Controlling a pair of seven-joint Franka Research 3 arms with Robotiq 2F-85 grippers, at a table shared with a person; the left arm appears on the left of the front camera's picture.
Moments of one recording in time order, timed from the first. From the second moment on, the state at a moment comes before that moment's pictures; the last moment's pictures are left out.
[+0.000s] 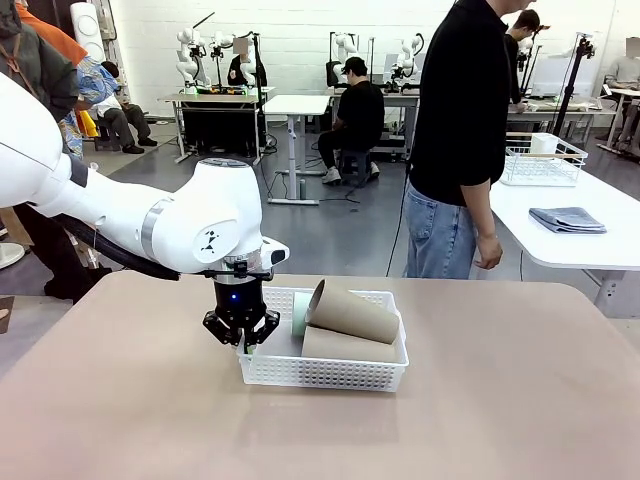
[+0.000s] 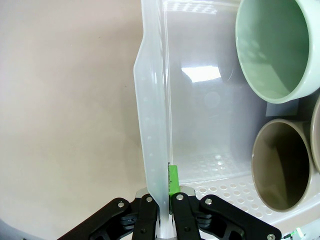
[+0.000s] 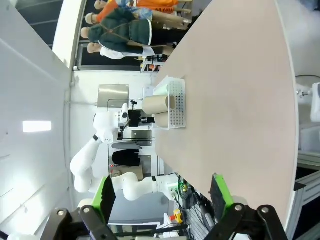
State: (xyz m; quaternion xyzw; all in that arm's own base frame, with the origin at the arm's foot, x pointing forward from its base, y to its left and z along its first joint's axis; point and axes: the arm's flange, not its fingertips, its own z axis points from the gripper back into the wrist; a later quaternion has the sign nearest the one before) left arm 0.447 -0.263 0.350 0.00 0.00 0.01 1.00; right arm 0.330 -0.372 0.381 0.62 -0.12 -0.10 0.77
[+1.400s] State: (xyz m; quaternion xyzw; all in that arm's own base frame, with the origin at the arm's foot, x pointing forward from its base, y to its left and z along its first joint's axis) left arm 0.415 -0.047 0.383 0.00 -0.03 0.03 1.00; right arm 0.336 -0.369 0.382 0.61 -0.12 -0.10 0.78
